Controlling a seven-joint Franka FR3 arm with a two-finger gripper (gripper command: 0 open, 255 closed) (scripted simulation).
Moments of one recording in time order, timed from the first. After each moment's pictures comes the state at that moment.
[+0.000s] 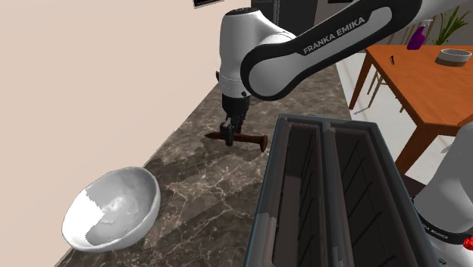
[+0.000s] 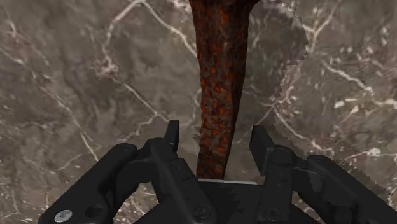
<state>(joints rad) 0.24 0.03 0.30 -2.07 -0.02 2.23 0.08</state>
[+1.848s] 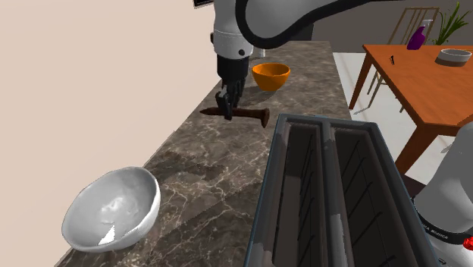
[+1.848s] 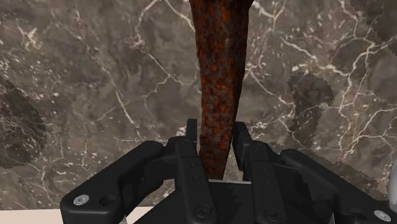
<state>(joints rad) 0.24 -0.03 0.29 -1.89 0.00 1.99 0.06</state>
